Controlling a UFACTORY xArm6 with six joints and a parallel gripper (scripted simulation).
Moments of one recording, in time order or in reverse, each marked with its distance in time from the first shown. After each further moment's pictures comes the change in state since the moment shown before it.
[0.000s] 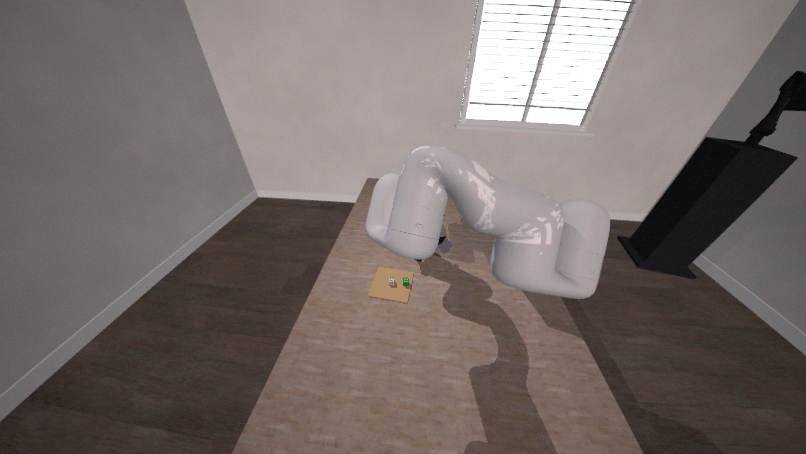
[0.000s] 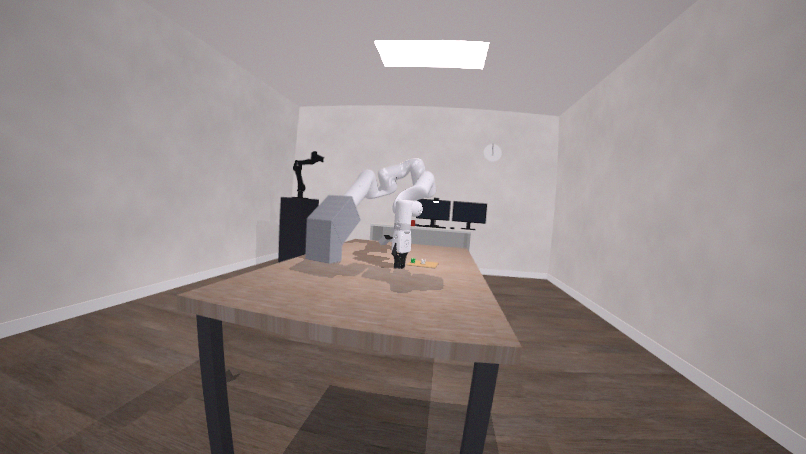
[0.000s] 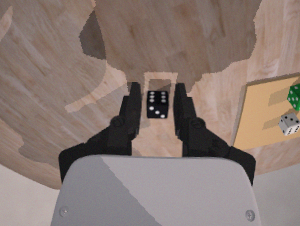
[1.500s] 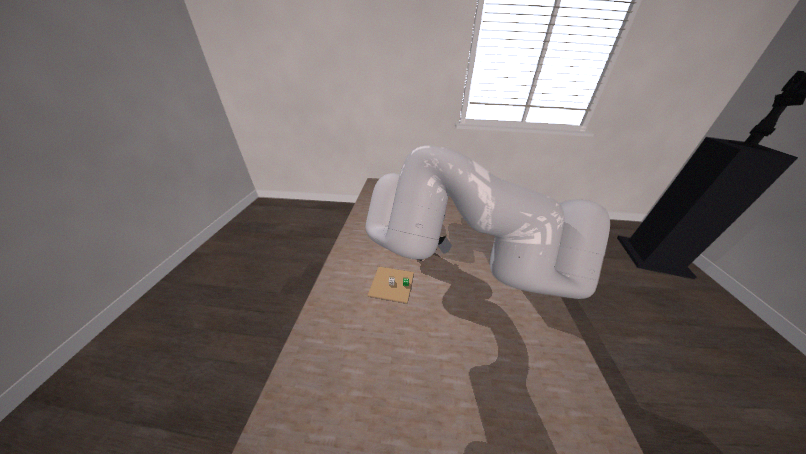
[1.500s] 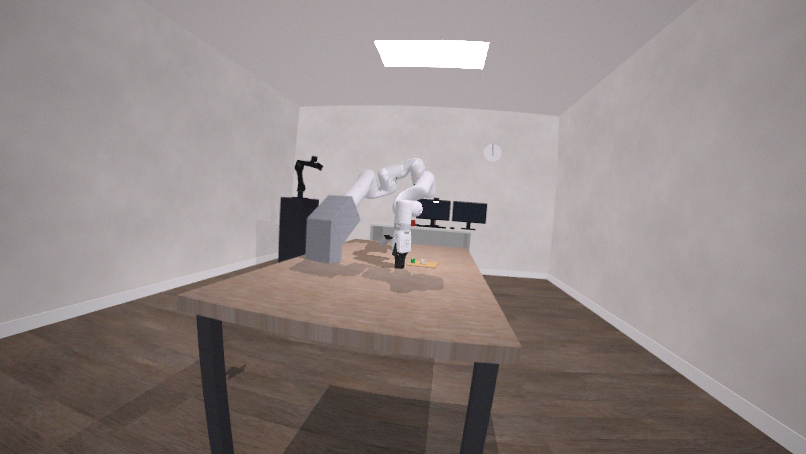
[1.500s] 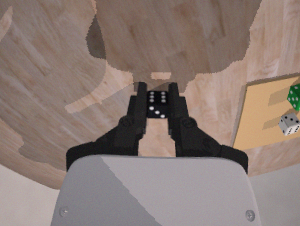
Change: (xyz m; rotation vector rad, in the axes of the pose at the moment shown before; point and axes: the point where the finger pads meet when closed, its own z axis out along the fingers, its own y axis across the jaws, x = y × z) arm 0.000 0.000 0.000 0.000 0.000 0.000
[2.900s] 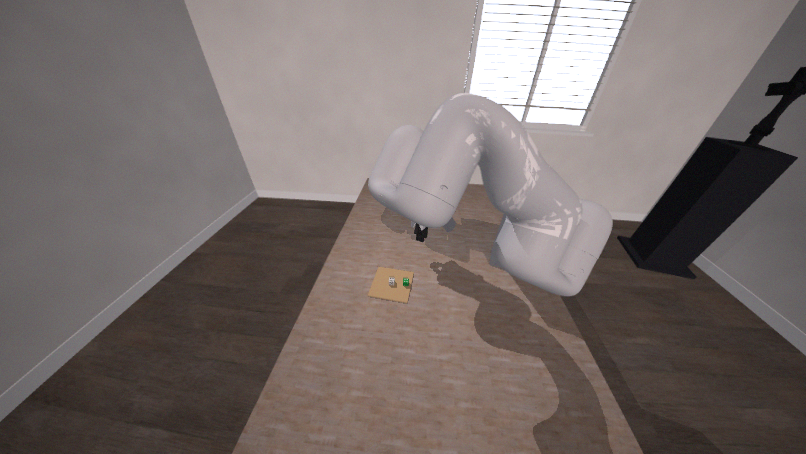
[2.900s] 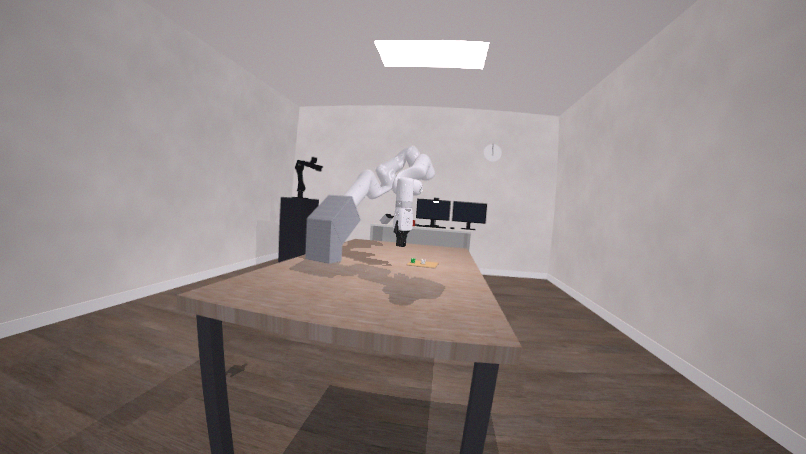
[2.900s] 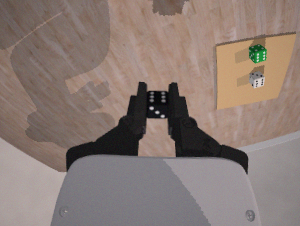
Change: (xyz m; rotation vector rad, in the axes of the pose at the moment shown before) arm 0.001 0.000 -0.099 0.000 0.001 0.001
